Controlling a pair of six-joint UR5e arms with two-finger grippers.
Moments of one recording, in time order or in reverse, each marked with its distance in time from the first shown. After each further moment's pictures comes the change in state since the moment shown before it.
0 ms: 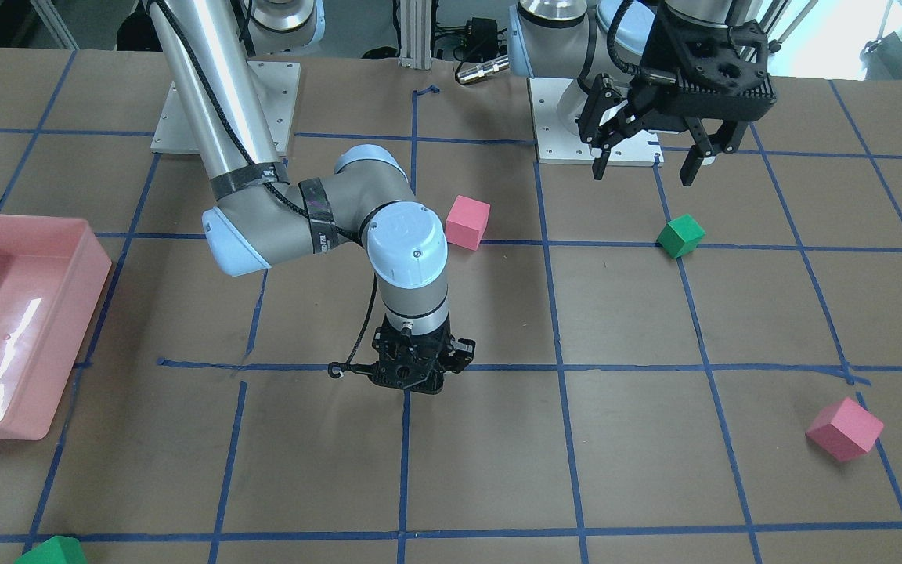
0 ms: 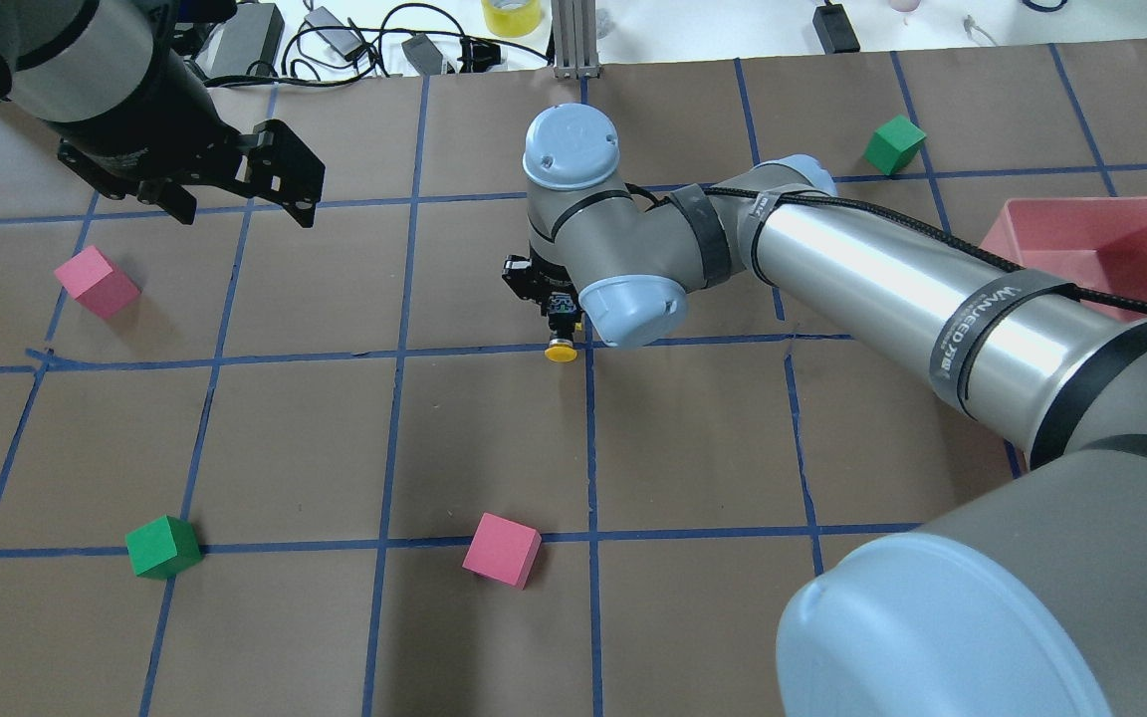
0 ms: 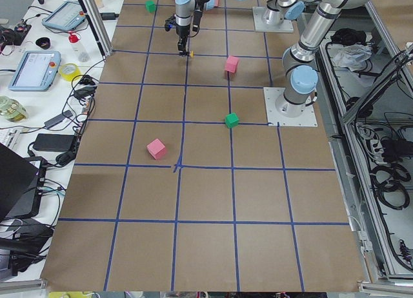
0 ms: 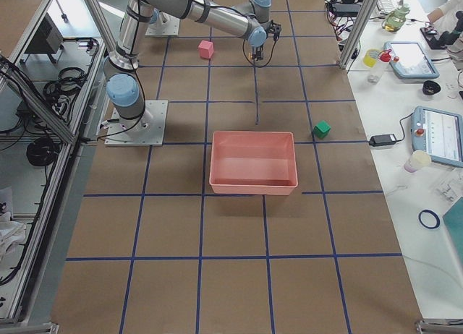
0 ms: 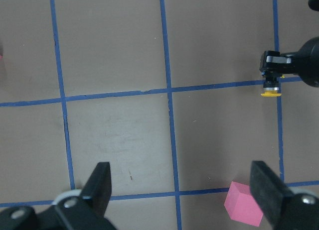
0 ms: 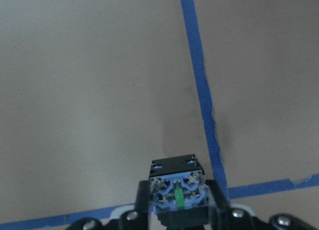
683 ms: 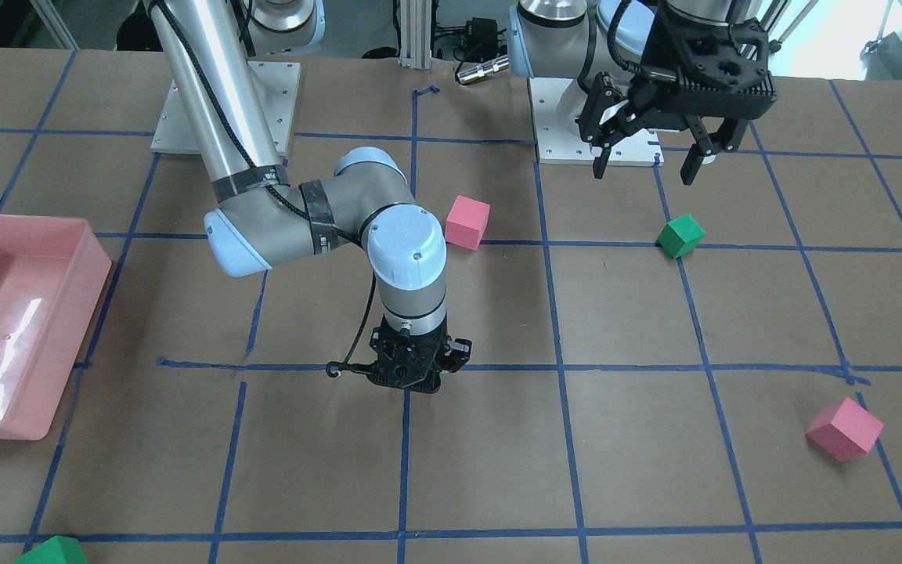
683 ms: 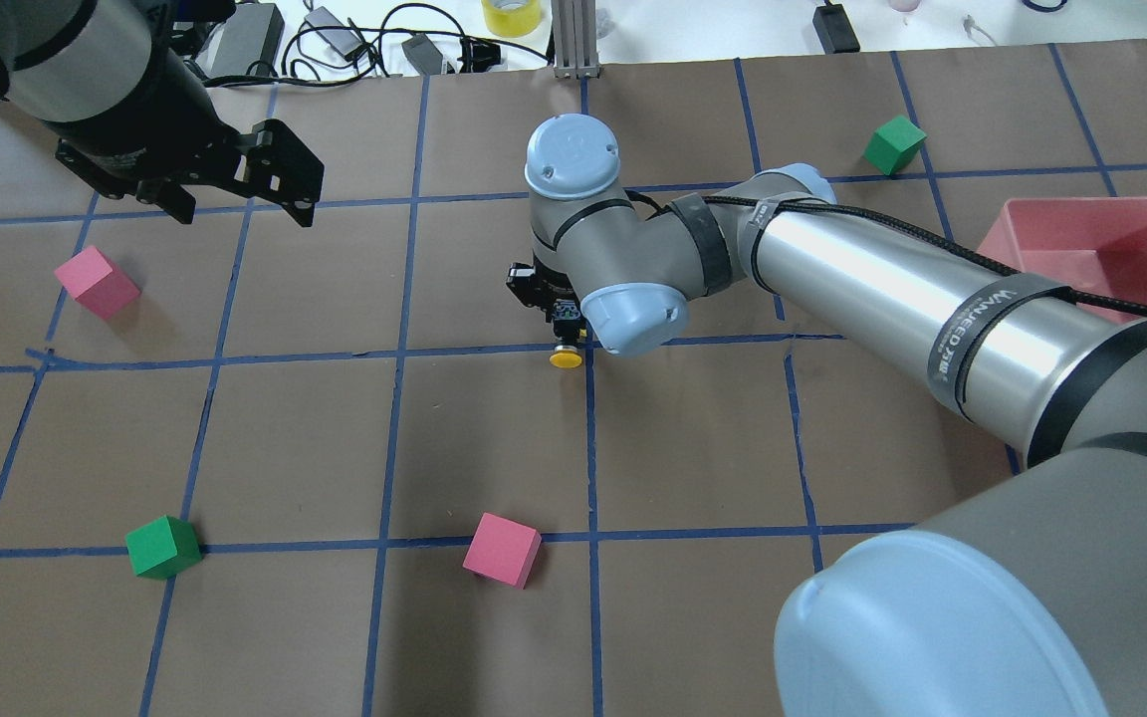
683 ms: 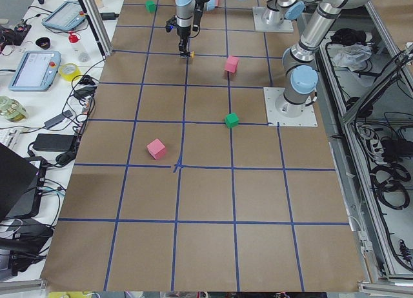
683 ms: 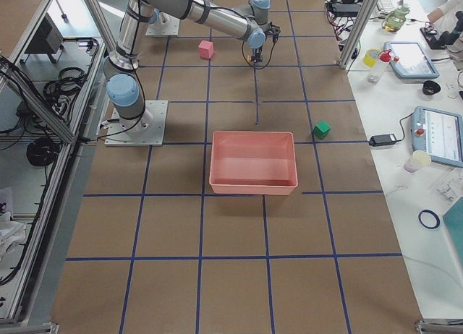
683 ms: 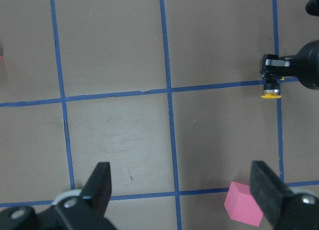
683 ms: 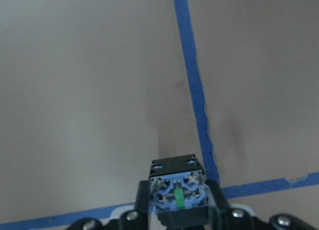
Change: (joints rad) left arm 0.000 0.003 0.000 0.000 0.000 0.000; right arm 0.000 0.003 0.019 -0.010 -0.013 -0.003
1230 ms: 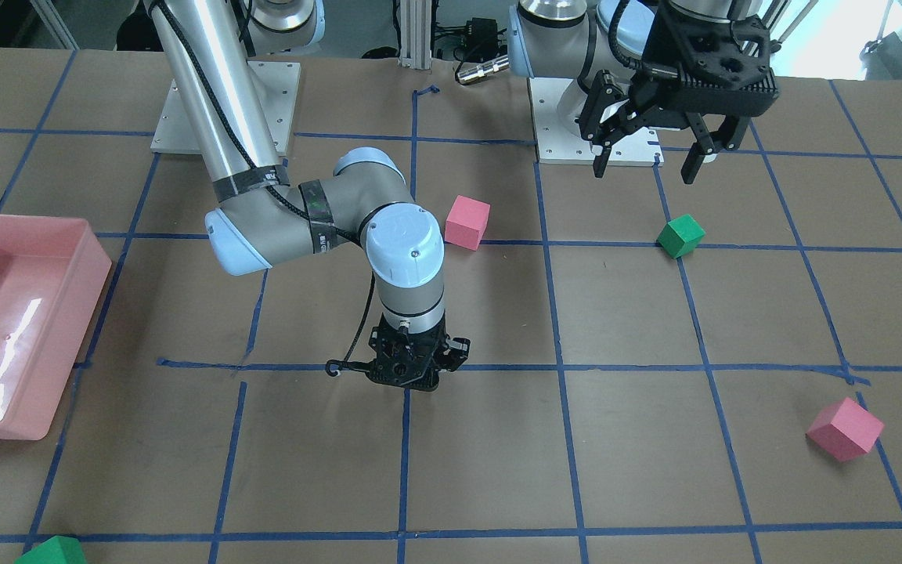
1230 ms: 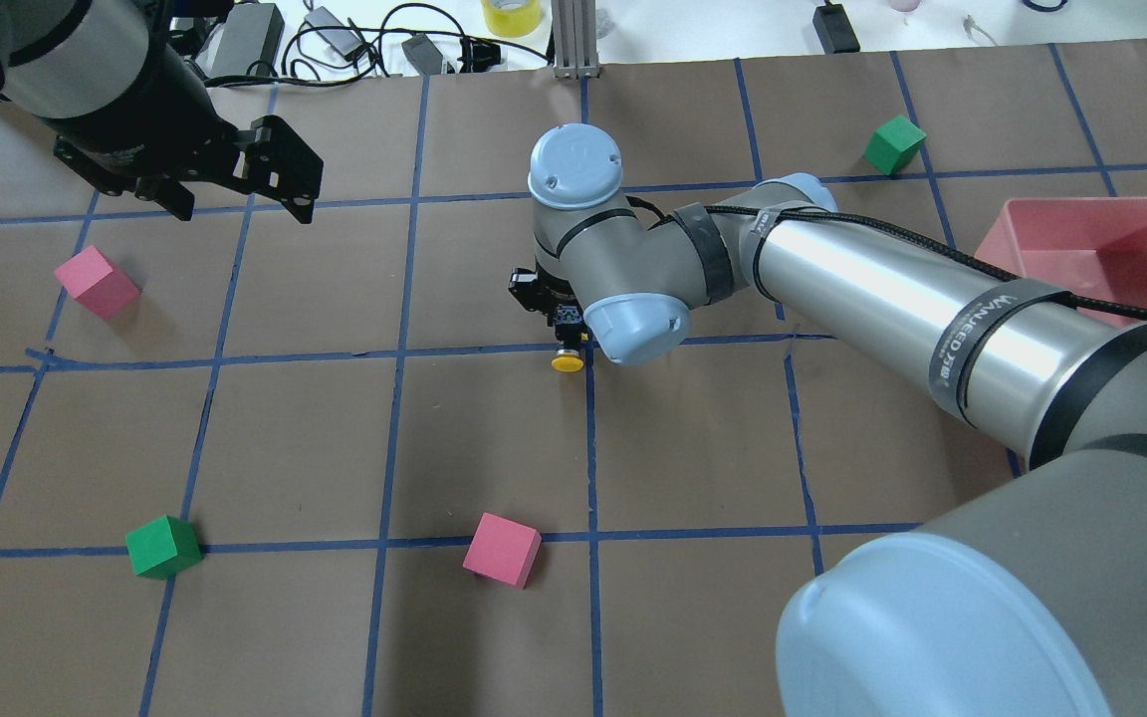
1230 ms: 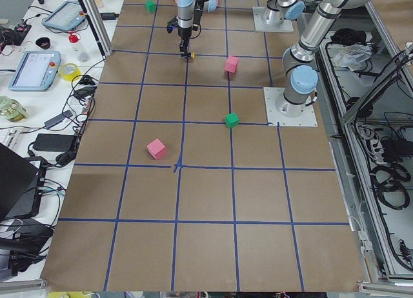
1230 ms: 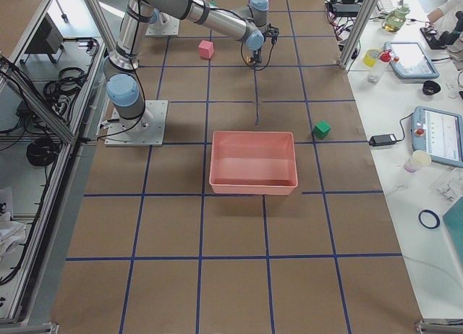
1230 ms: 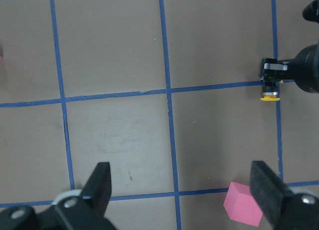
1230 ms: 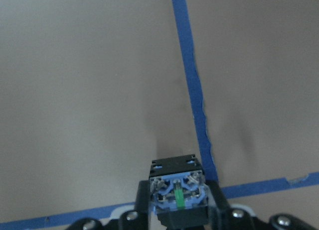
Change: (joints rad) left arm 0.000 0.000 0.006 0.002 -0.001 0.000; right arm 0.000 -0.004 0.022 -0.029 -0.001 -0.001
